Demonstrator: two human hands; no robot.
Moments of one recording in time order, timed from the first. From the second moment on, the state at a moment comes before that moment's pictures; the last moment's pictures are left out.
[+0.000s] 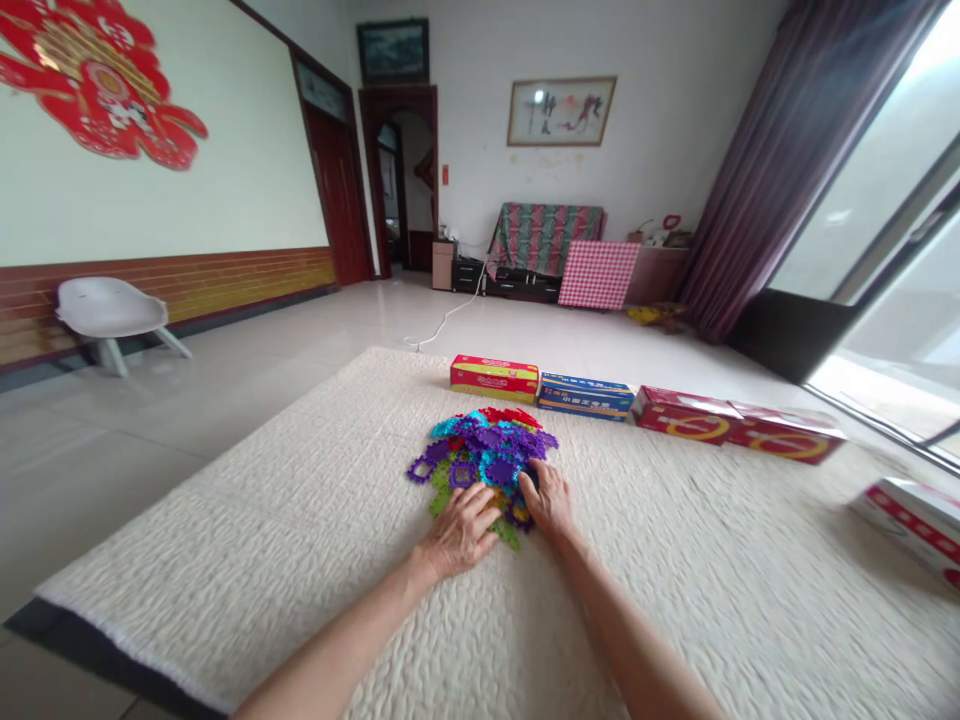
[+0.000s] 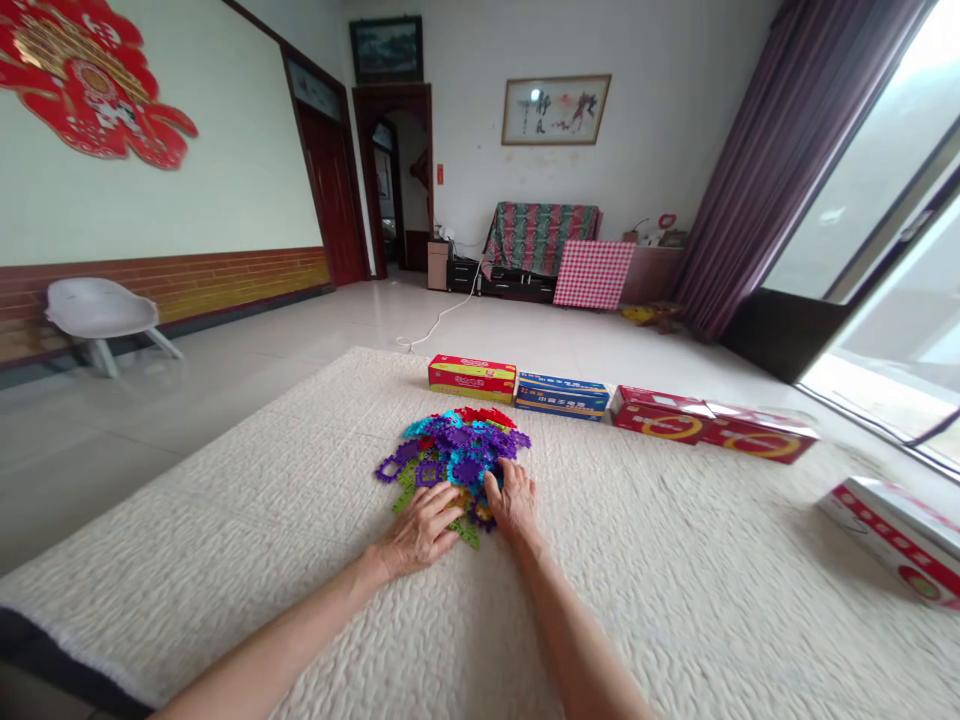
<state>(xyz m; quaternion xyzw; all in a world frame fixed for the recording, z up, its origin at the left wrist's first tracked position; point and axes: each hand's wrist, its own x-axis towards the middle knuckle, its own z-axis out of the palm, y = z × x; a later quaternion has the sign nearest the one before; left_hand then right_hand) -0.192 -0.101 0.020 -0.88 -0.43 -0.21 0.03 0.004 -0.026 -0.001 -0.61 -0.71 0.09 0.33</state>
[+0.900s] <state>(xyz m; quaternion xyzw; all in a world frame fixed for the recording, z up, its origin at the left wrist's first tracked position) -0.387 -0.049 -0.015 -0.55 -0.70 -0.45 0.10 -0.224 -0.011 0.002 -0.48 -0.75 0.17 0.43</state>
